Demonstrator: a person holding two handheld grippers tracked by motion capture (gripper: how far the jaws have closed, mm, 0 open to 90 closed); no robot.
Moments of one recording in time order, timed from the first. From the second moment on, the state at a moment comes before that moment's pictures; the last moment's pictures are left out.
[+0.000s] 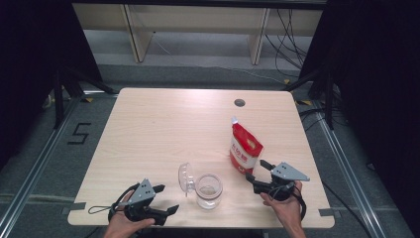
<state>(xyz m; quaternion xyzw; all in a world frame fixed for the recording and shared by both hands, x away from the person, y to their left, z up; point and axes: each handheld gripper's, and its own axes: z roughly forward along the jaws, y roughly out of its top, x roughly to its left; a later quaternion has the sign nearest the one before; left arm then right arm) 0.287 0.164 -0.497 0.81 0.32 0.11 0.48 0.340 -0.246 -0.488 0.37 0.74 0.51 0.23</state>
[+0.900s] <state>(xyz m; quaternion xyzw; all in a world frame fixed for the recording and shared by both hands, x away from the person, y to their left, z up) 0.288 0.166 -0.492 0.80 0.33 0.11 0.49 0.353 -0.244 -0.494 0.38 0.75 0.49 0.25</state>
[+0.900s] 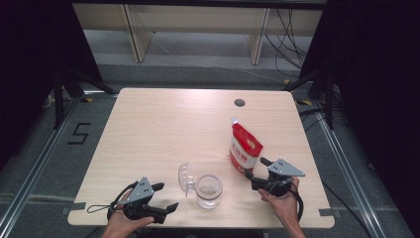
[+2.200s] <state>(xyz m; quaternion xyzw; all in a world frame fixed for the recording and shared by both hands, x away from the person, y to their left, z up) 0.285 0.163 -0.497 0.81 0.33 0.11 0.48 0.383 -0.217 -0.509 0.37 0.73 0.51 0.25</state>
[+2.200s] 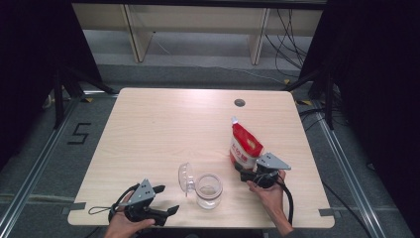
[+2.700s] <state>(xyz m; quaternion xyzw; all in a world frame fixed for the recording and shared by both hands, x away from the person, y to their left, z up) 0.284 0.162 -0.497 0.81 0.32 0.10 0.48 0.388 -0.218 -0.513 0.37 0.72 0.52 0.26</state>
